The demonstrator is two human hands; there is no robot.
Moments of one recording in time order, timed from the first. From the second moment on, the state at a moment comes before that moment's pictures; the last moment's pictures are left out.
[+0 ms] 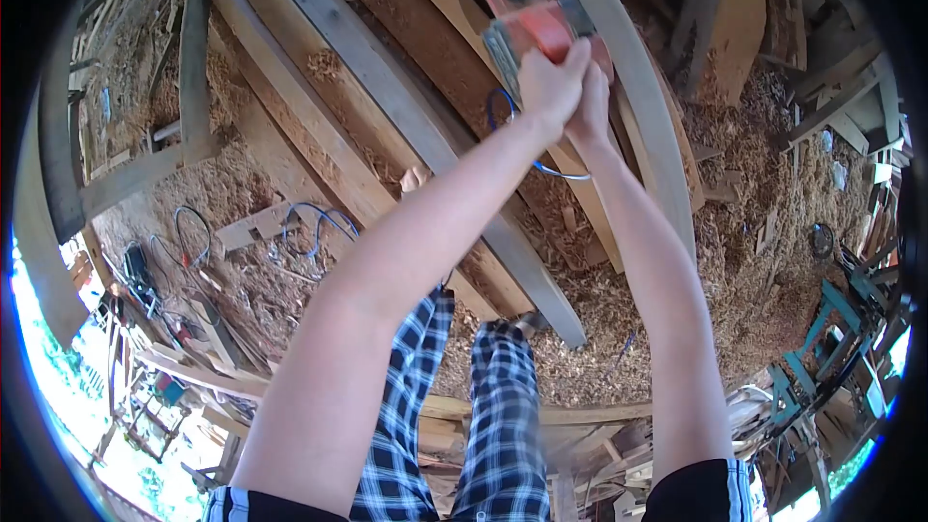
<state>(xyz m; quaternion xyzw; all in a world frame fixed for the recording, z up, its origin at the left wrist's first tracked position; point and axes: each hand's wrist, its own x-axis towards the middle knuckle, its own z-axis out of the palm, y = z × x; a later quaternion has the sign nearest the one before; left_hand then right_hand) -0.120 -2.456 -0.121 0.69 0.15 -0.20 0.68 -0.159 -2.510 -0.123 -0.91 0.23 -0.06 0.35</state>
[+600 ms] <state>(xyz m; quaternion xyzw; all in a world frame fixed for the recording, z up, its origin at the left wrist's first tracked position) -0.476 -2.517 -0.084 0.70 0.20 -0.29 0.63 -0.516 -2.577 -0.137 -0.76 0.39 -0.01 0.53</state>
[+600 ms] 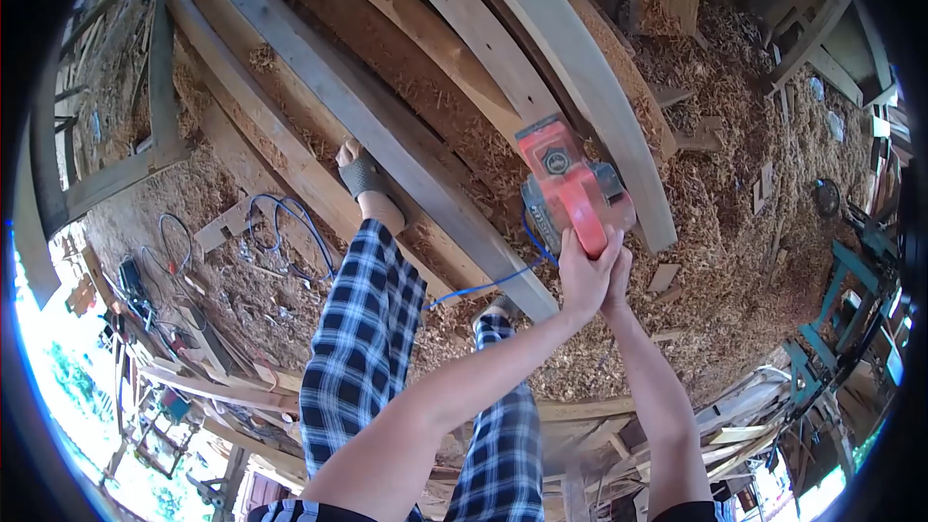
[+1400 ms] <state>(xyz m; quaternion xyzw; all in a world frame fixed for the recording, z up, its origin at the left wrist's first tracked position) 0.062 -2.422 -0.117 0.70 0.12 -0.20 0.67 0.026 -2.481 -0.131 -0.88 0.23 -0.05 0.41</state>
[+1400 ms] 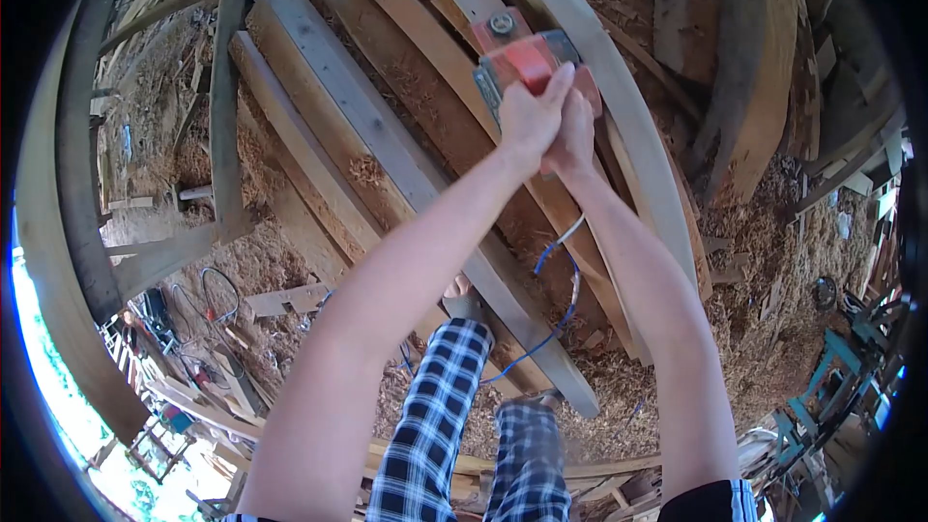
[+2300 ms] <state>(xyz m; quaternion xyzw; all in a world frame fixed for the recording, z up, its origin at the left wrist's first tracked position) 0.052 -2.448 -0.147 0.71 0.13 -0.17 0.67 0.007 -2.512 -0.141 -0.92 0.16 -0.07 0.35</state>
